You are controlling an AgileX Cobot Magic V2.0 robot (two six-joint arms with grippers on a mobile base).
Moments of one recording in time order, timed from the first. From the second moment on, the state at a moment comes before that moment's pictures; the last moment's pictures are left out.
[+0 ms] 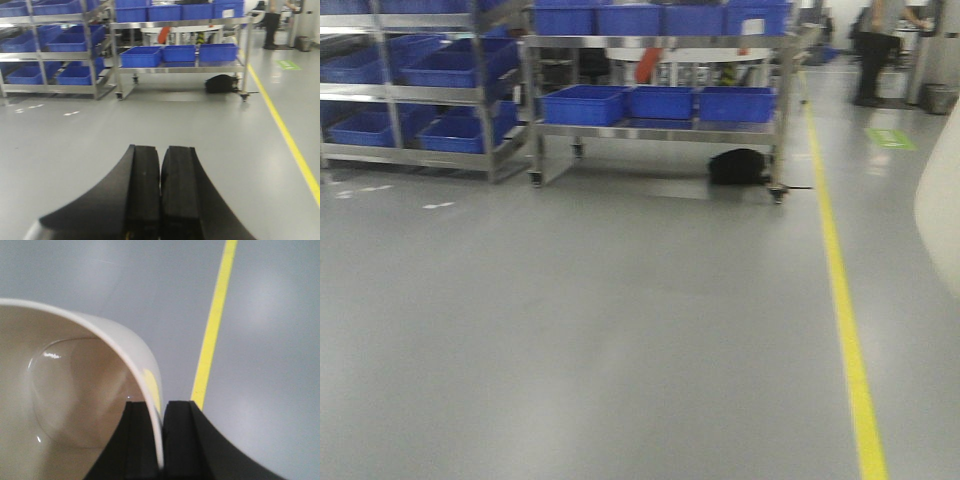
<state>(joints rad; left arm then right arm) -0.13 -0.01 0.01 -0.07 0.08 0.10 0.00 0.74 -0.70 0.01 0.81 0.10</state>
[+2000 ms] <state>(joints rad) -0.13 -0.01 0.01 -0.07 0.08 0.10 0.00 0.73 -0.70 0.01 0.82 0.10</state>
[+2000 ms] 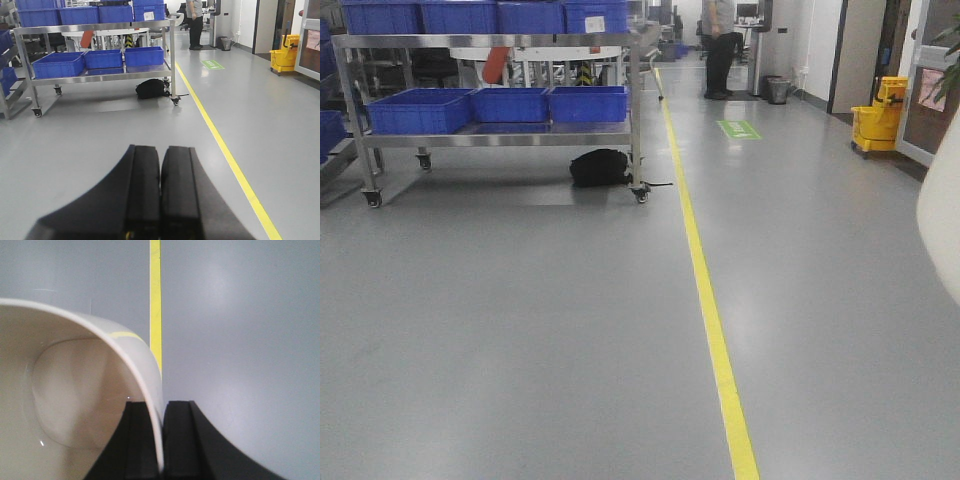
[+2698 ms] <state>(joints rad) -0.13 -0.01 0.01 -0.07 0.08 0.10 0.00 0.73 -0.70 0.01 0.82 0.10</state>
